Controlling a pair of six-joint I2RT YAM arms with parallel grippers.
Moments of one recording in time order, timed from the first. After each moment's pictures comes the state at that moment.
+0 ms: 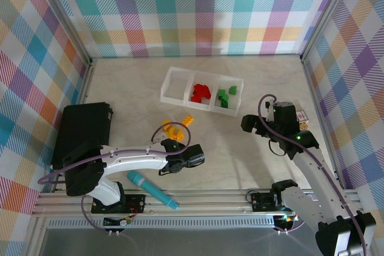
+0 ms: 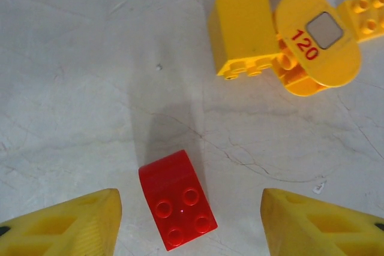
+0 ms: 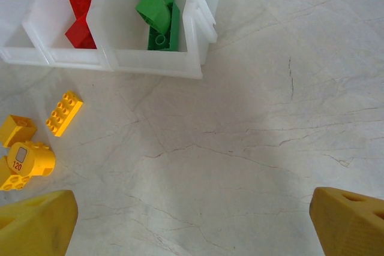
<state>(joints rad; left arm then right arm) -1.19 1.52 0.94 -0.98 -0.58 -1.81 0.24 0.86 0.74 -0.67 -0.14 0.41</state>
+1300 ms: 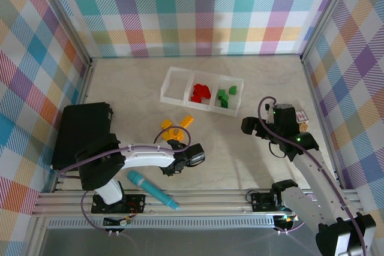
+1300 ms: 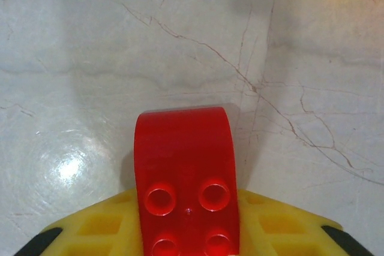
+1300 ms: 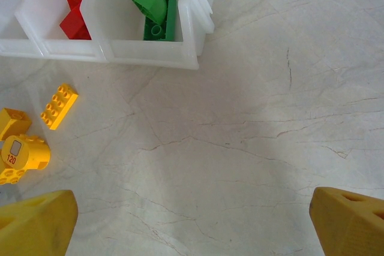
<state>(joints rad) -1.12 1.65 0.88 -0.83 -0.36 -1.86 0.24 0.84 0.72 -0.68 -0.14 0.41</state>
